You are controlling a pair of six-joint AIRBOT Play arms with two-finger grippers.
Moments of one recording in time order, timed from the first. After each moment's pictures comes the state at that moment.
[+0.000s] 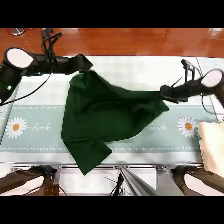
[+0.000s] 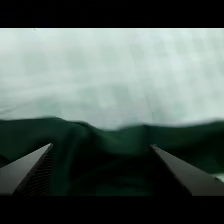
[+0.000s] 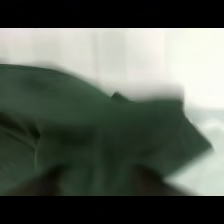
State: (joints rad) left arm -0.20 -1.29 1.25 0.86 -0.86 -1.34; right arm -0.01 -1.24 1.05 -1.14 1.10 1.59
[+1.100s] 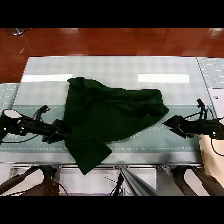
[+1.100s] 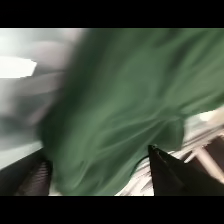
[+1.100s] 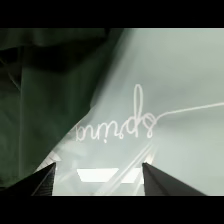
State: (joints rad) left arm 0.29 -1.19 0.47 0.84 -1.25 -1.27; right arm -0.42 -0.90 0.44 -0.86 1.15 1.31
